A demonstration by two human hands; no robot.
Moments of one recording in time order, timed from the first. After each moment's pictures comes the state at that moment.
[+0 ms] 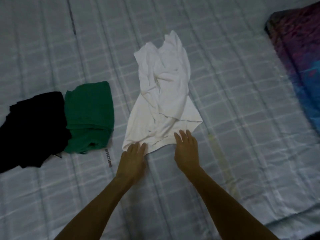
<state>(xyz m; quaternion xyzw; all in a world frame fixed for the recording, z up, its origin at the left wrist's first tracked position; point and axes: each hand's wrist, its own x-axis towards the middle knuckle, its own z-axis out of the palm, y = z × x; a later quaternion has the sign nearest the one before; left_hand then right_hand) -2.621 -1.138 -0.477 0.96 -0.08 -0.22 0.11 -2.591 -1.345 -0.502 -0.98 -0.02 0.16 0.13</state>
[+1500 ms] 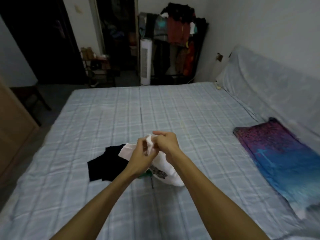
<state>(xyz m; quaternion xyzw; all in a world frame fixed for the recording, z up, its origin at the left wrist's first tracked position) -2.758 -1.021 -0.073 0.78 0.05 0.05 0.62 -2.711 -1.125 -0.018 -0.73 0.10 0.17 0.66</state>
